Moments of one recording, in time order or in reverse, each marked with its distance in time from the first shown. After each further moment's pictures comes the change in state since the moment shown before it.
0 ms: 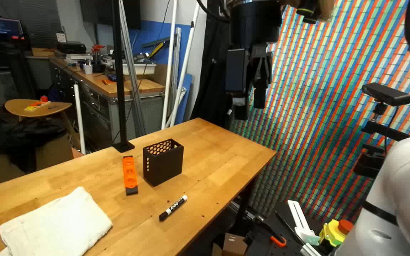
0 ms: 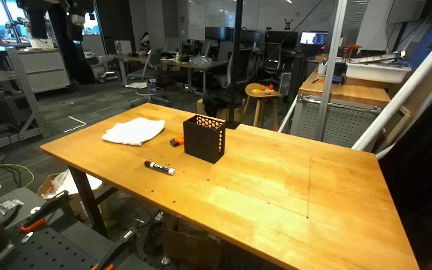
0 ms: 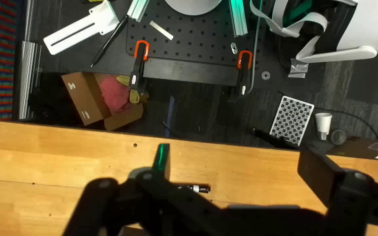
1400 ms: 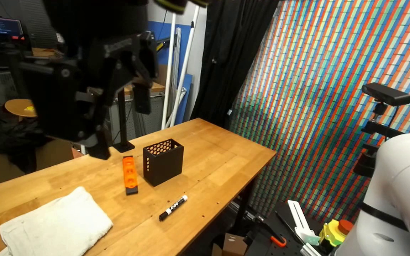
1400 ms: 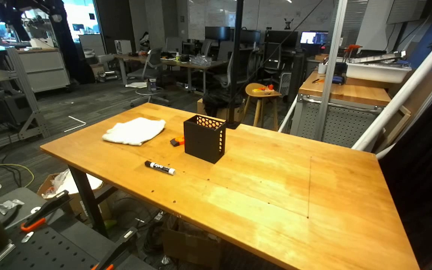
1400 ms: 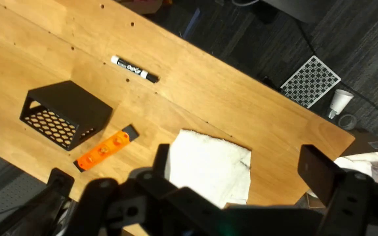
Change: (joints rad) arm 0.153 0.287 0.380 0.197 -0.079 0.322 0.151
